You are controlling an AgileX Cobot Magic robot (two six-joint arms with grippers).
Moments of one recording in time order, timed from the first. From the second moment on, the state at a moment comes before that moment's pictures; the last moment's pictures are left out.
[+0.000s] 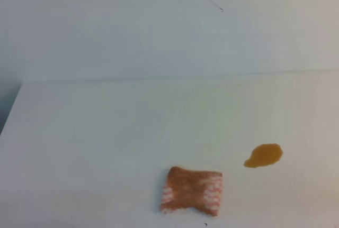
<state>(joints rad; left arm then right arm) 0.00 0.00 0.00 -0.20 0.33 0.03 0.02 0.00 0.00 -0.18 0.02 0.17</state>
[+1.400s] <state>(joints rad) 0.00 0.00 0.00 -0.20 0.33 0.03 0.08 0.98 -0.69 0.63 0.75 -0.71</state>
